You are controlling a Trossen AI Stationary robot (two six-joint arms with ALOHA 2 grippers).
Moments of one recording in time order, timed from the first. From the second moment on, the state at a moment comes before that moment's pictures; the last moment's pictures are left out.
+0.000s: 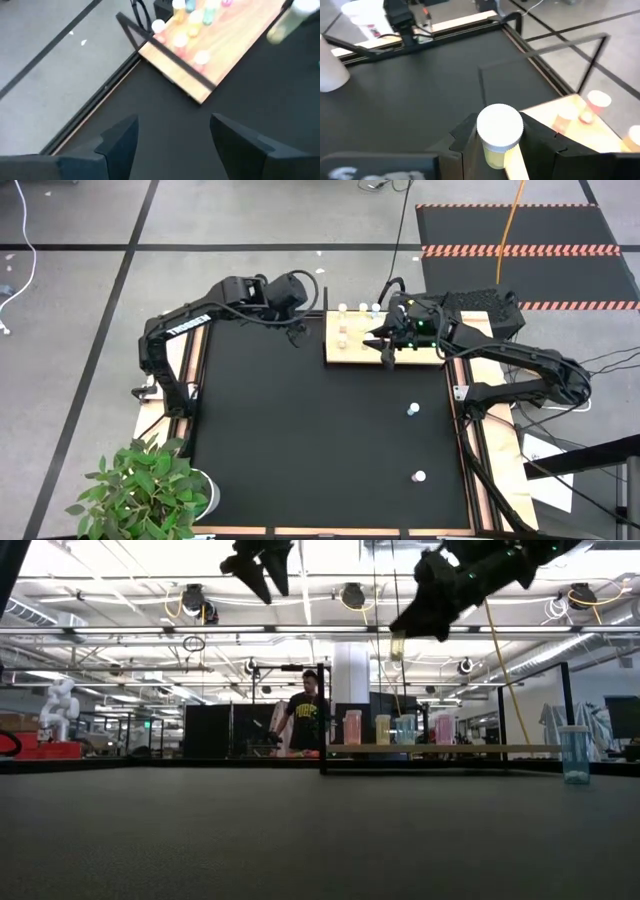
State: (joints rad) left arm 0.30 1.75 2.06 -1.31 -0.28 -0.32; right arm -0.50 1.12 0.83 -0.17 -0.23 0.02
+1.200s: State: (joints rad) left arm 0.32 1.74 1.60 -1.02 -0.24 -0.42; right arm -0.67 1.51 0.65 0.32 -0.27 -0.12
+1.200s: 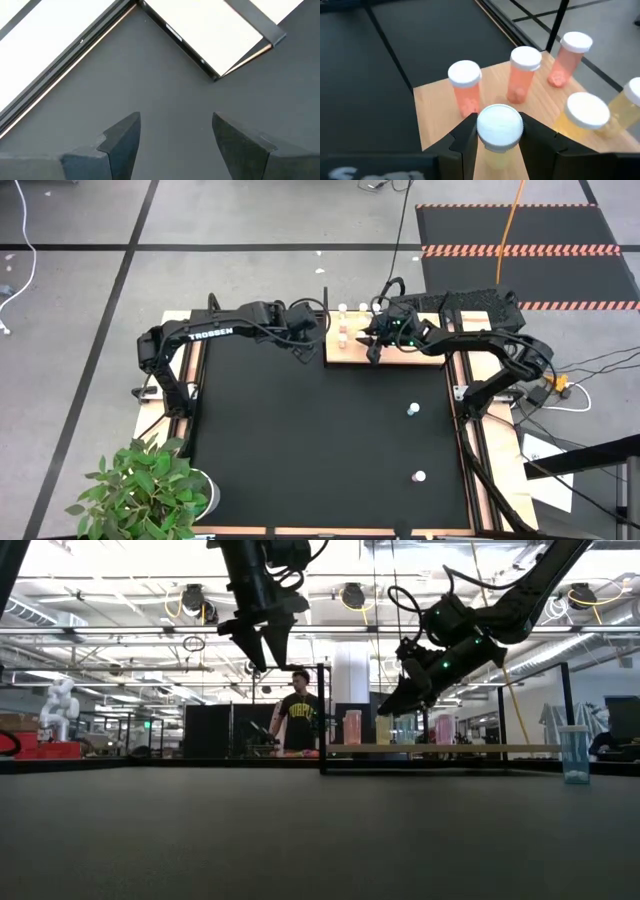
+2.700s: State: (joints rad) left arm 0.32 1.74 1.60 -1.00 -0.24 -0.34; right arm -0.70 1.51 0.65 0.27 -0.29 -0.06
